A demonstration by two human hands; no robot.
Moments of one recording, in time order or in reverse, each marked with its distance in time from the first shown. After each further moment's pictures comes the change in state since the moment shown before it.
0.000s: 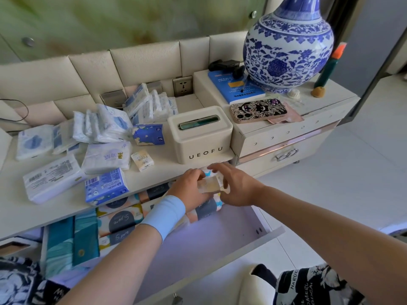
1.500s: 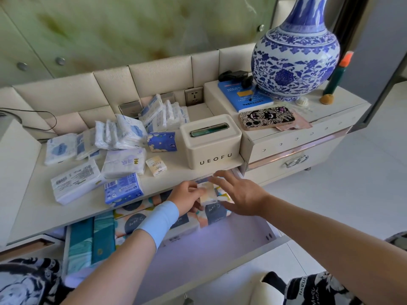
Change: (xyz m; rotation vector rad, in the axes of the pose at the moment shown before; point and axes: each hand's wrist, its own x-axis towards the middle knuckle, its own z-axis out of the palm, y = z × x) left_hand -0.027 -0.007 -0.028 -0.574 -0.079 -0.386; right_hand 0.002 0.001 0.018 -0.414 0.070 -0.282
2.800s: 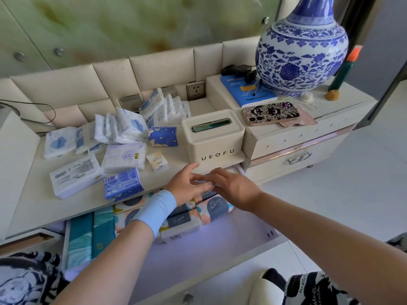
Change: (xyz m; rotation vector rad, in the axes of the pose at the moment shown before) left_hand 0.012 0.005 -0.016 0.172 -0.038 0.190; right_hand 0.020 -0.016 0.004 0.112 0.189 -0.073
